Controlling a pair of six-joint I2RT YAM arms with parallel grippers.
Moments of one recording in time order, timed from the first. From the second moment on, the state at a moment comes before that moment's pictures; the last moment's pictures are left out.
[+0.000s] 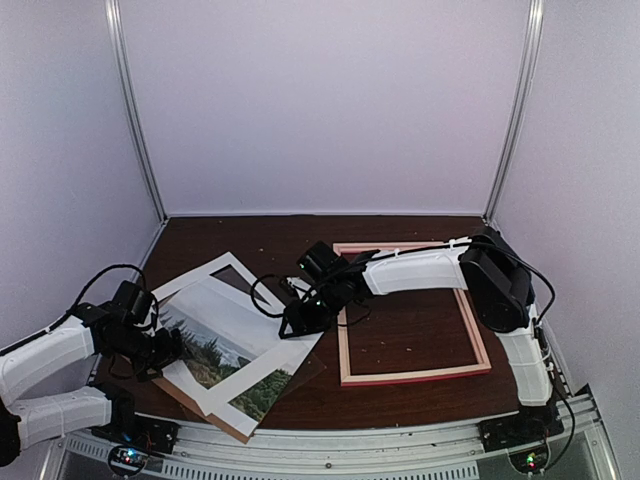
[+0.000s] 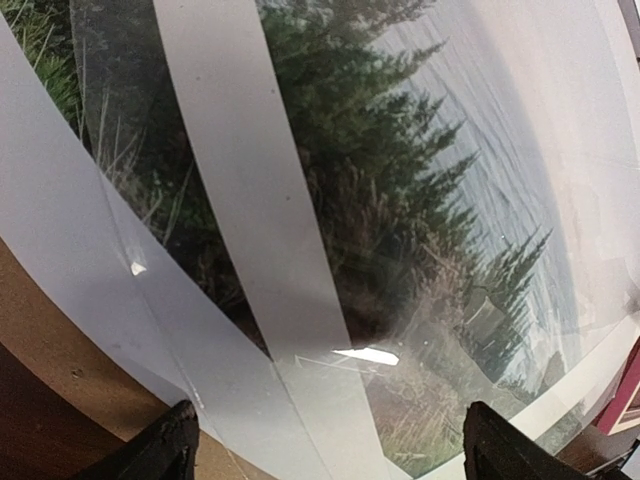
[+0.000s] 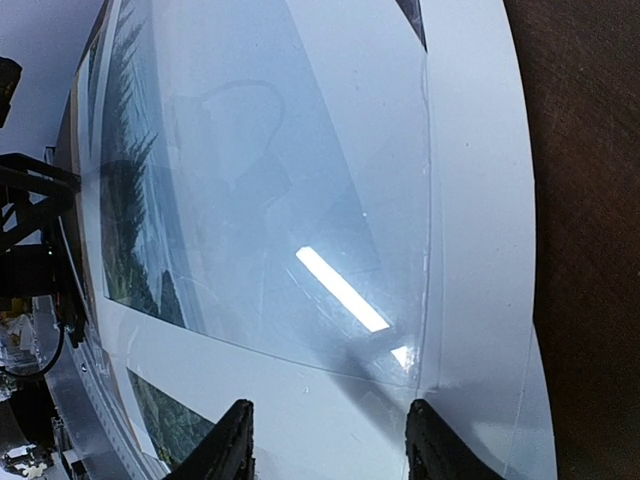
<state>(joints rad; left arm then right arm) -0.29 0.87 0.41 -0.74 0.14 -0.81 0.94 2.23 1.65 -0.40 -0.44 0.48</state>
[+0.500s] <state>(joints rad) -0.29 0.87 0.40 -0.70 0.15 -0.81 0.94 2.21 1.63 -0.40 -0.38 0.48</state>
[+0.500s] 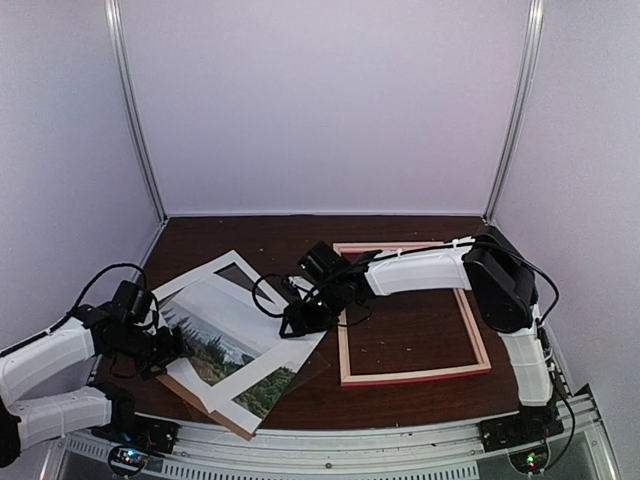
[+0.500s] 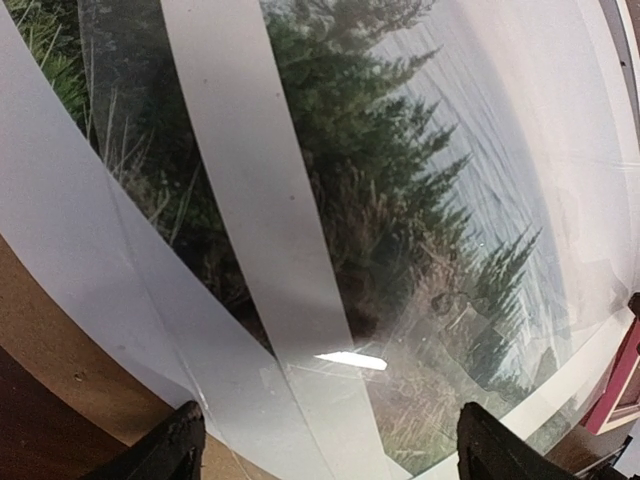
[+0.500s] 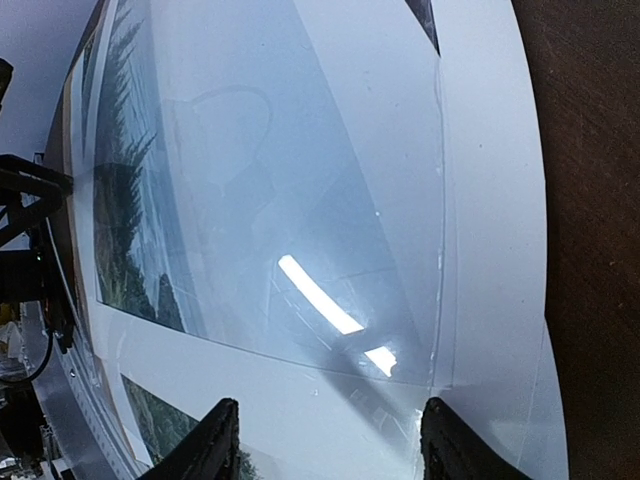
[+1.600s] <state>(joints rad) -0.29 0.76 0.38 -0.65 0.21 -0.80 0.94 2.19 1.58 -0.35 -0.36 0.50</state>
